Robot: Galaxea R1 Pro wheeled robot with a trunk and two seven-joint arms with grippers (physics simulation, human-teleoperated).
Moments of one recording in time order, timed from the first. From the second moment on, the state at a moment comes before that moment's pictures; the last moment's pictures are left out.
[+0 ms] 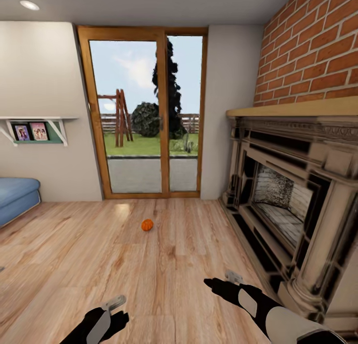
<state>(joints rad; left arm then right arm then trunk) -0.45 0.02 -0.07 -0.45 0.55 0.42 0.25 -0.69 0.01 0.25 -0.13 -0.64 0.19 0.27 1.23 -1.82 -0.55</state>
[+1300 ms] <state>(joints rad) -0.45 0.01 -0.07 -0.45 0.55 0.37 0.25 -0.69 0.00 0.21 -0.13 -0.64 0.19 0.27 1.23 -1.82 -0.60</state>
